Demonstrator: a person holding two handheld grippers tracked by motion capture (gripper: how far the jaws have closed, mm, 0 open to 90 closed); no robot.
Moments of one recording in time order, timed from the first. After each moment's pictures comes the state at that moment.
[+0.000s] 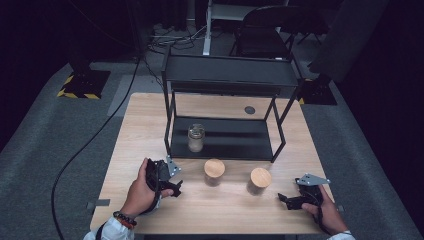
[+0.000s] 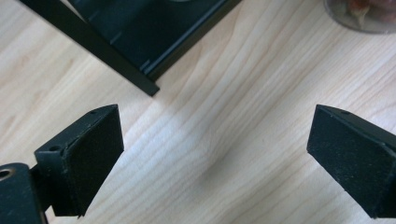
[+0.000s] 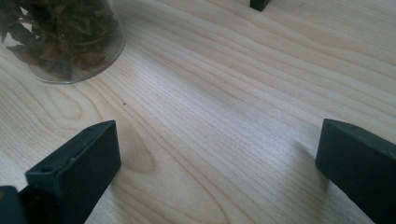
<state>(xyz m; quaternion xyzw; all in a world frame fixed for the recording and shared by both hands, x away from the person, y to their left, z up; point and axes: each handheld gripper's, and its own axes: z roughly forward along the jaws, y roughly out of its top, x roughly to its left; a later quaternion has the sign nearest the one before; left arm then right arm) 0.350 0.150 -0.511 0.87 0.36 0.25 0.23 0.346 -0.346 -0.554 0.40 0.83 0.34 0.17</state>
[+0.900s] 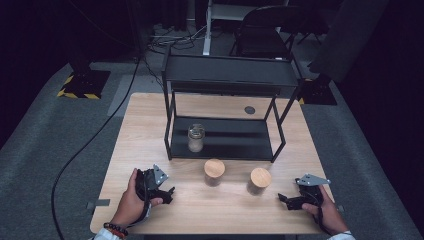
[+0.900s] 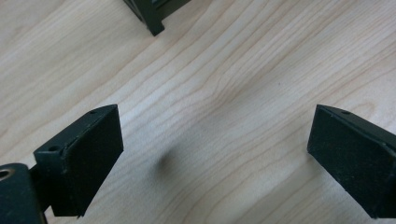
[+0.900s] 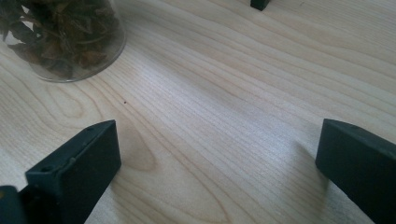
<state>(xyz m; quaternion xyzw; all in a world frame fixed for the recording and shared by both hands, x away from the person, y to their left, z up) 0.332 0.181 -0.541 0.84 0.41 0.23 0.26 0.345 -0.346 -0.554 0.40 0.83 0.34 0.17</state>
